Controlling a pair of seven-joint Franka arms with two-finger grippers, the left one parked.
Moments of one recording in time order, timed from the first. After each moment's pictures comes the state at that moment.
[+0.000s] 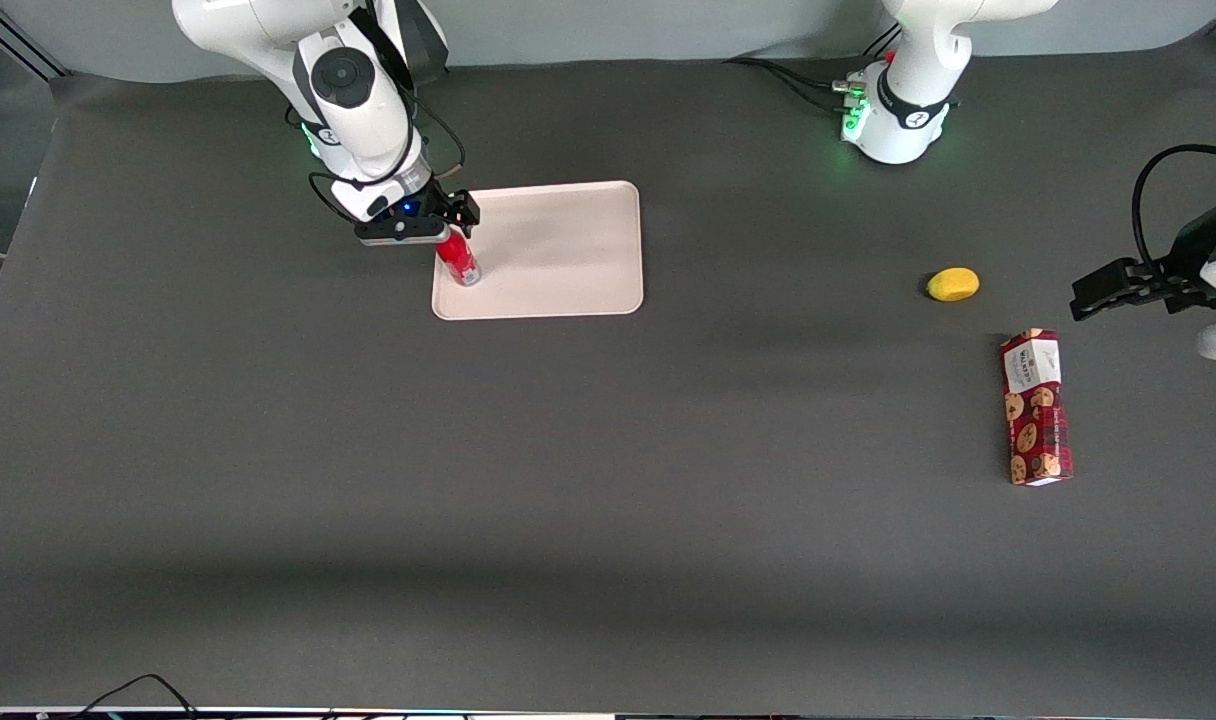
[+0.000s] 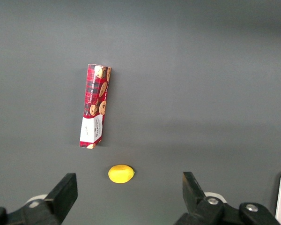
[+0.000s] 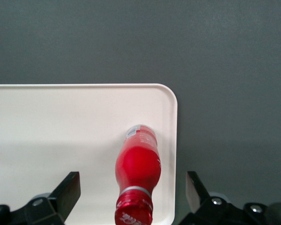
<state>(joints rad) 0.17 -0.33 0.49 -2.68 0.23 2.36 0.48</state>
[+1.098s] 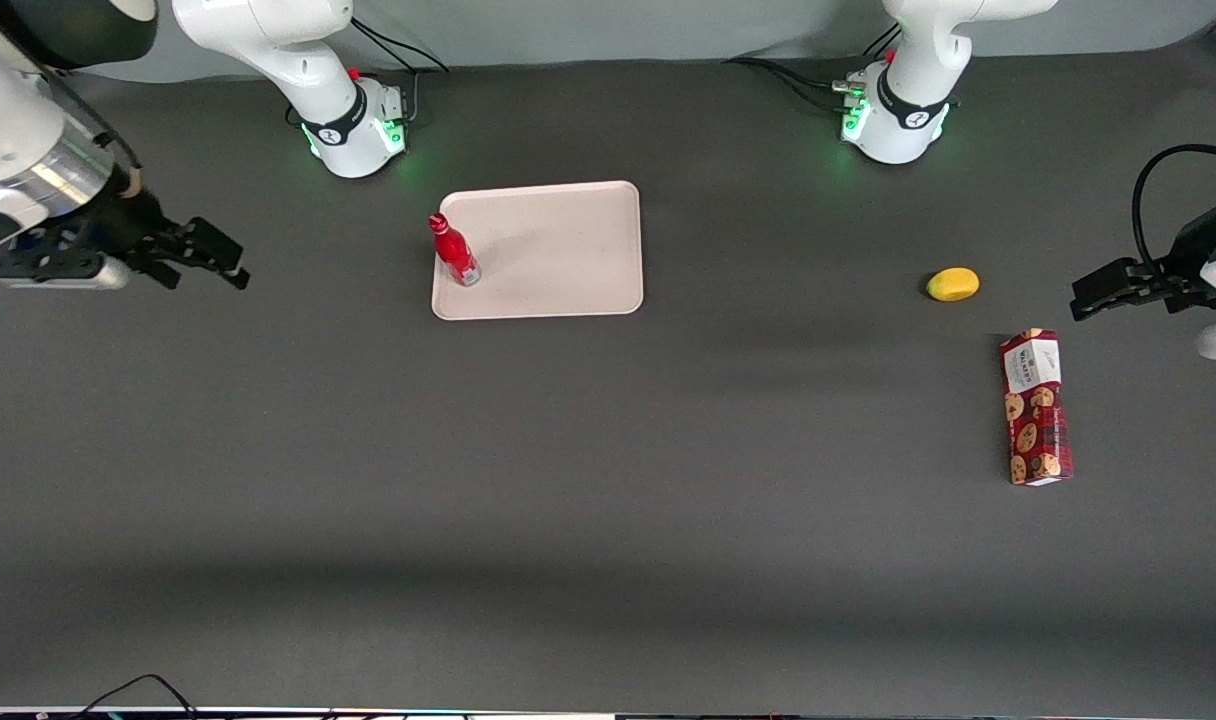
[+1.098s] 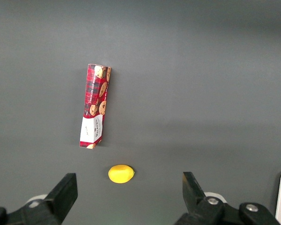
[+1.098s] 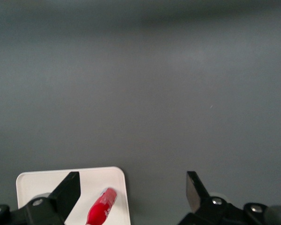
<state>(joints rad) 0.13 -0.17 -0.05 -1.90 0.06 1.82 0.18</state>
